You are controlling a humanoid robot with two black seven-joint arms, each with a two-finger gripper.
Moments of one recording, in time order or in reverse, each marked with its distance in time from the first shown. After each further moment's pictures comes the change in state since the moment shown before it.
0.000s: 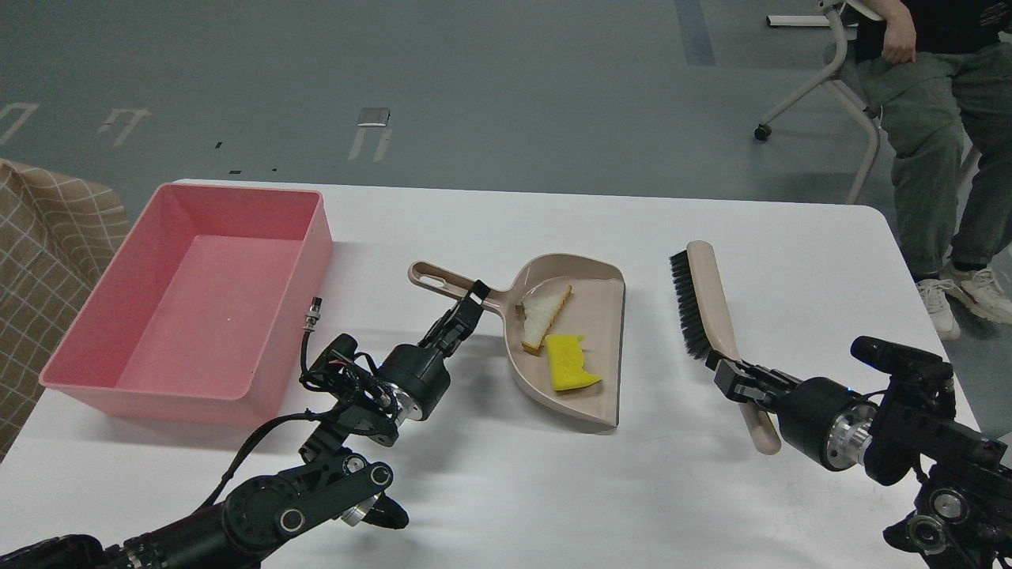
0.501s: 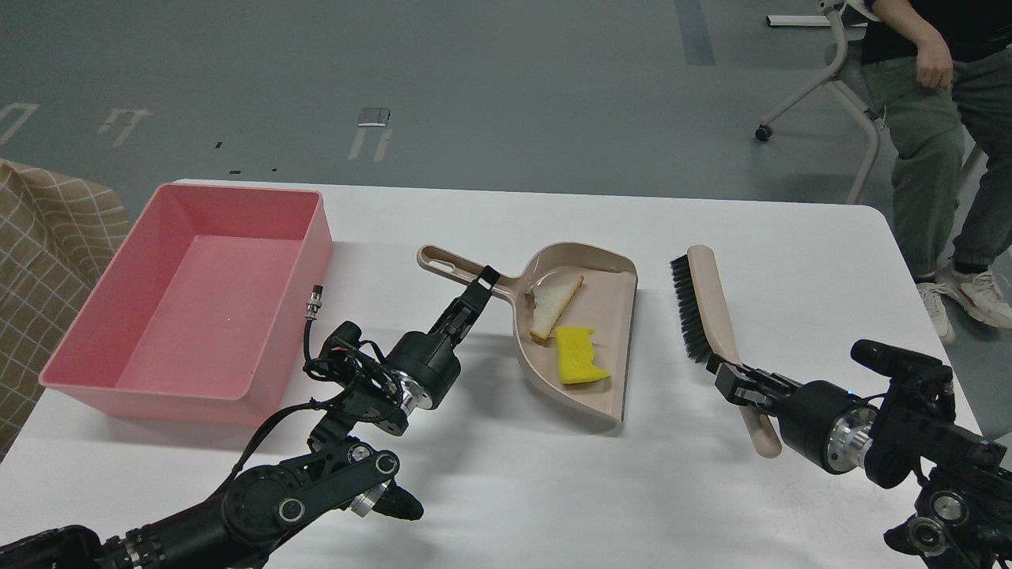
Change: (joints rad) left arm -0.022 0.002 -0.002 -0.074 -0.046 0.000 0.050; right arm -0.004 0.001 0.000 -0.005 0.000 0.000 0.004
